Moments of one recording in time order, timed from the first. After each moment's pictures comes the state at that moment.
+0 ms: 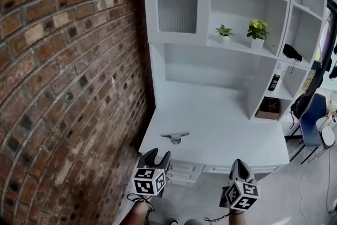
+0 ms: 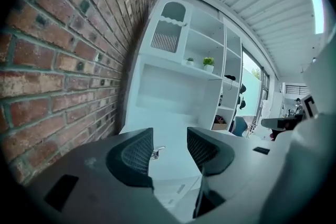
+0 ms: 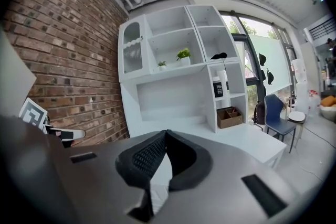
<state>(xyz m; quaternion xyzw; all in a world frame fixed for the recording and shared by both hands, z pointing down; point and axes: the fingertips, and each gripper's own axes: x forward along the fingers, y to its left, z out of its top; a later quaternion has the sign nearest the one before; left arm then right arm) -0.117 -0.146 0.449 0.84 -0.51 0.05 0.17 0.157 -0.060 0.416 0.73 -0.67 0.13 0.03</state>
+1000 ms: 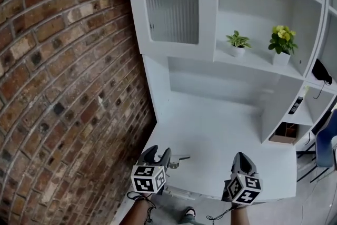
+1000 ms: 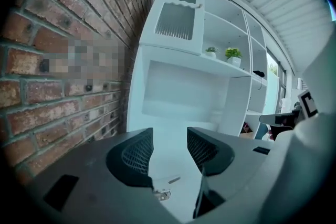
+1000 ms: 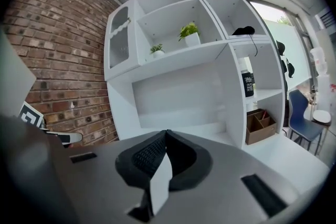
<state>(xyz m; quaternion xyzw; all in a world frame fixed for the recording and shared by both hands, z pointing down) -0.081 -0.314 0.441 0.80 -0.57 0.06 0.16 0.207 -0.276 0.413 0.68 -0.72 0.15 0.03</state>
